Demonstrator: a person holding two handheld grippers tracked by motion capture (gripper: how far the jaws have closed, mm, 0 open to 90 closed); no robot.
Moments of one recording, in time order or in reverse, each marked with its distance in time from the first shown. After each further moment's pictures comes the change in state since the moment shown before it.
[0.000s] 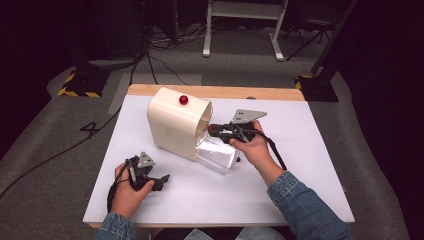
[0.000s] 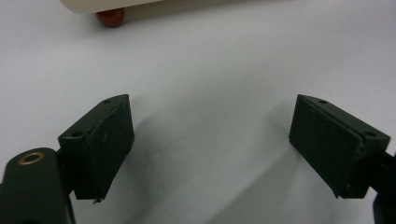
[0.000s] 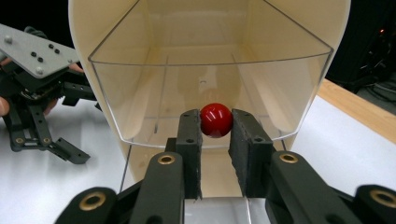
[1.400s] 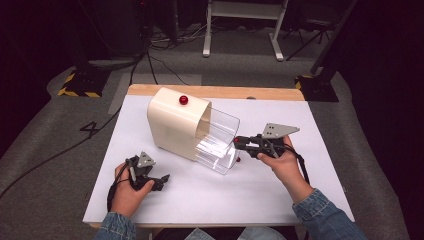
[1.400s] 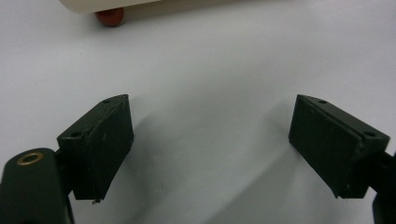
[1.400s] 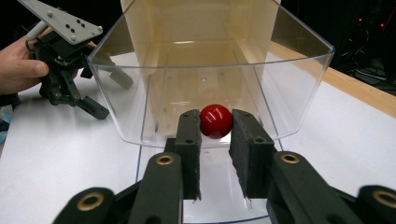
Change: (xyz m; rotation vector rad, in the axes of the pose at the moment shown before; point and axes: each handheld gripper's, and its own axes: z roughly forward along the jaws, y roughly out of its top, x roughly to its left) left arm 0.000 0.000 0.000 0.000 -0.004 -0.003; right arm 0.011 -0.034 -0.079 0.009 -0.044 0.032
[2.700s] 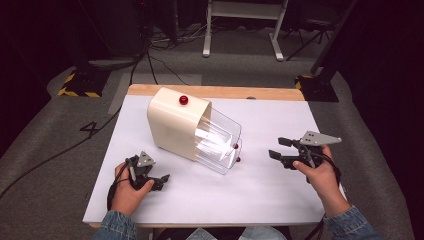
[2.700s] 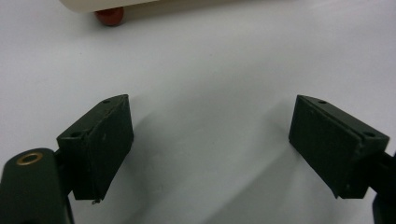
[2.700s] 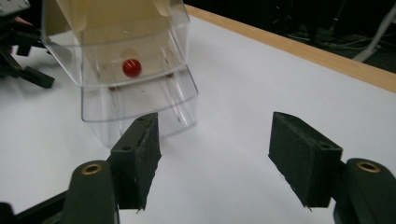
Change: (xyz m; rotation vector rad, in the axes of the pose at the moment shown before) left arm 0.001 0.001 0.000 0.007 -0.008 -0.005; right arm -0.017 -0.038 -0.094 0.070 -0.228 0.115
